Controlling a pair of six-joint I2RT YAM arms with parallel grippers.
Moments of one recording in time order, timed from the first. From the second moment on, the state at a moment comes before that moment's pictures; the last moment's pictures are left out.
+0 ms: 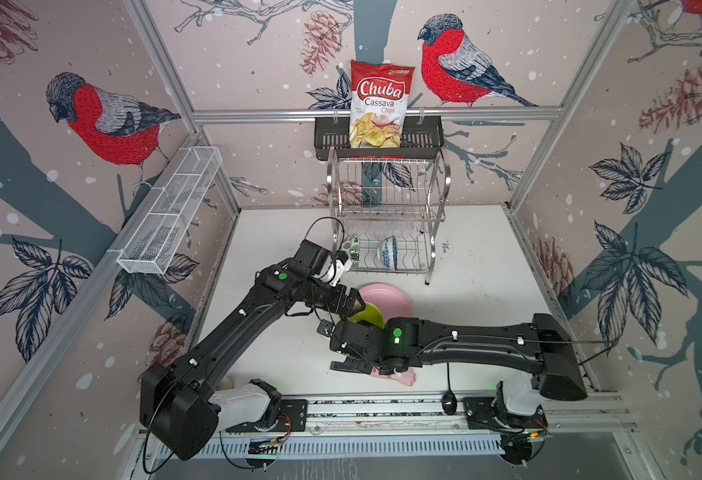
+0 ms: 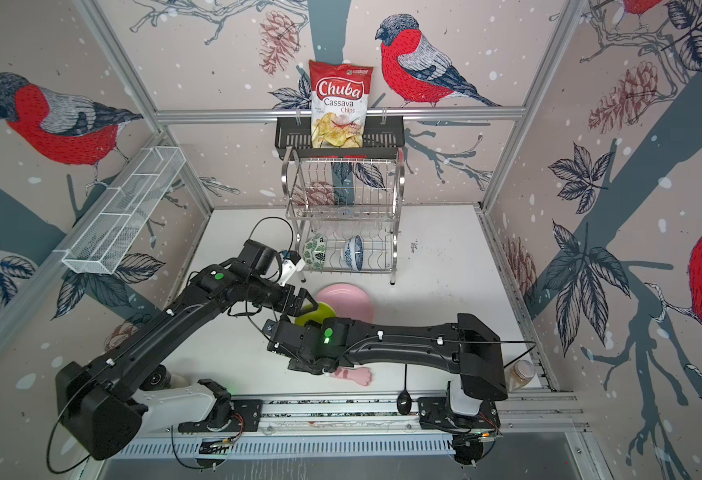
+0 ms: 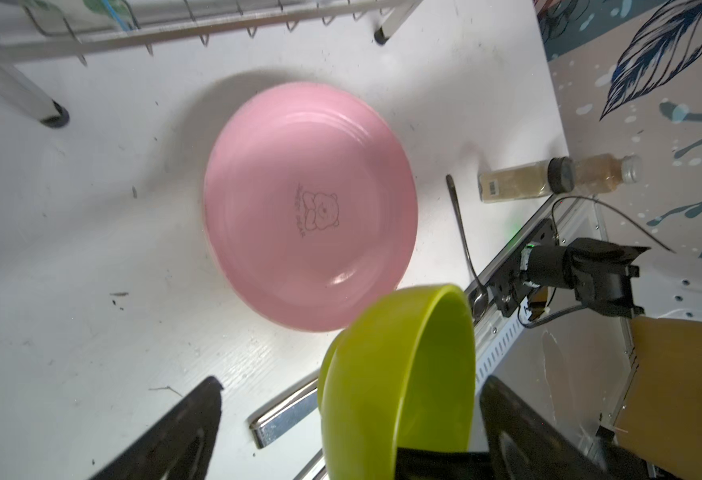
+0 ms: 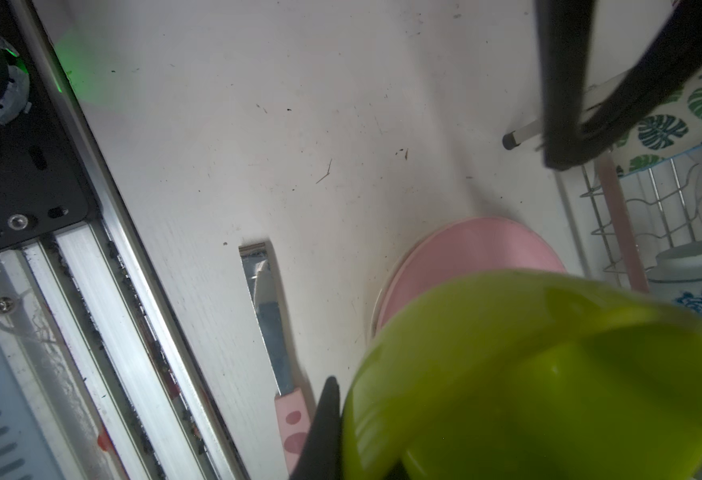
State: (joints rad) left arm -0.54 1.24 1.09 -0.91 0.47 -0.23; right arm 1.44 1.68 1.38 -0.80 0.33 0.04
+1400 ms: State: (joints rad) left arm -0.66 1.44 1.15 -0.85 0.34 -0.37; right arm 1.26 1.40 1.21 -0.57 0.11 0.12
